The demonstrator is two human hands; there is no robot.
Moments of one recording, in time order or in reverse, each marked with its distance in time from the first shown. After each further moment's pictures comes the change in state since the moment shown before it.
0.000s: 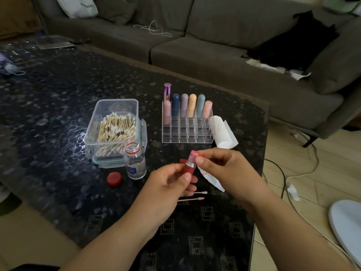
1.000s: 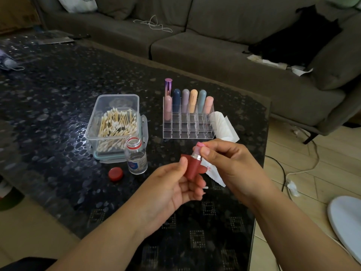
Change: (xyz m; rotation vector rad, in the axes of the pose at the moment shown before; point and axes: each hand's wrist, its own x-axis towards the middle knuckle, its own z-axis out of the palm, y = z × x) left_hand -0.007 0.016 -0.002 -0.436 -0.249 -0.193; right_hand -0.005 -0.008 0.004 0.312 -0.020 -0.070
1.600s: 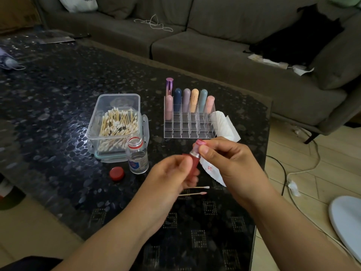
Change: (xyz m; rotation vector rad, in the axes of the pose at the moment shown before) left_hand 0.005 -0.007 0.000 0.125 0.211 0.181; right_hand -0.001 0.000 0.008 -0.089 0.074 -0.058
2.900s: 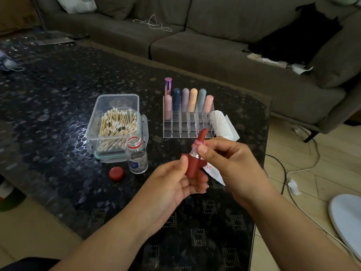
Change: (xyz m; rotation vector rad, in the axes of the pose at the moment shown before) left_hand -0.002 0.000 0.001 -0.099 -0.149 -0.080; right_hand -0.003 -0.002 0.000 -0.024 -0.003 -0.005
